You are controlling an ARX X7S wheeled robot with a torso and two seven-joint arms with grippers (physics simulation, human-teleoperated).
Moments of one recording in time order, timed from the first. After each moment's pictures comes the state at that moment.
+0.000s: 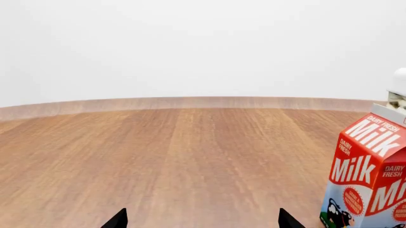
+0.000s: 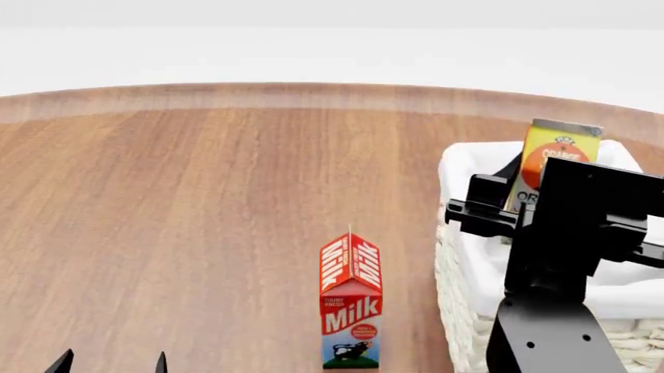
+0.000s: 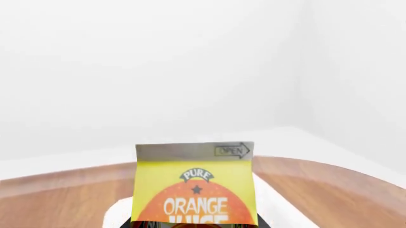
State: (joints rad) left arm -0.07 -0.33 0.43 -0.03 -0.34 0.10 -0.39; right arm 0.69 0.34 -0.23 0.17 0.42 0.38 0.48
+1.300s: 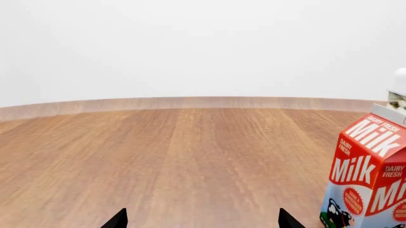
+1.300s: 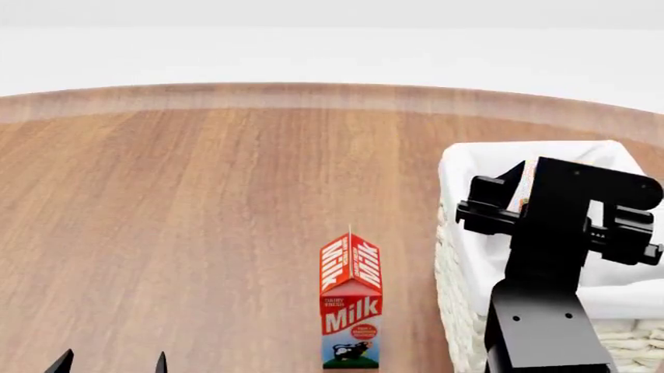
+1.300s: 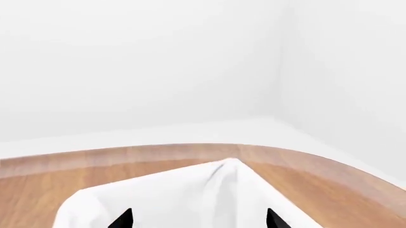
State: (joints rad) left arm -0.08 -0.34 0.44 -0.03 -0.34 0.10 -0.40; right arm 0.82 0.27 -0.27 0.59 0.32 0.18 0.44
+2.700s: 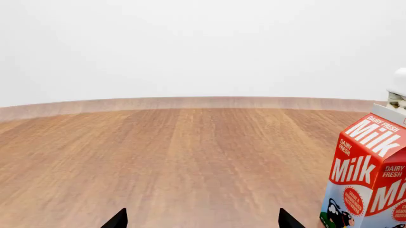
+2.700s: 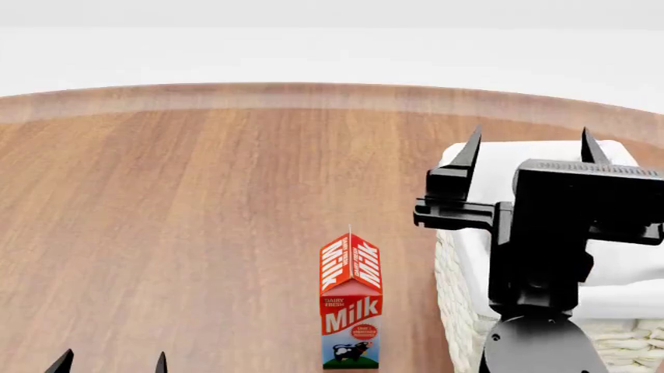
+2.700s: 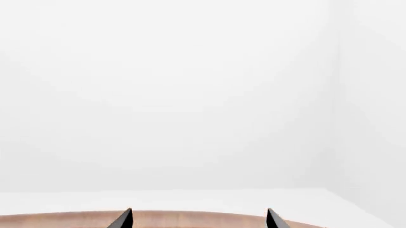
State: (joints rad) left arm -0.08 -0.35 0.45 -0.04 -0.35 0.11 -0.41; right arm 0.60 0.41 -0.30 -0.10 0.38 0.32 0.45
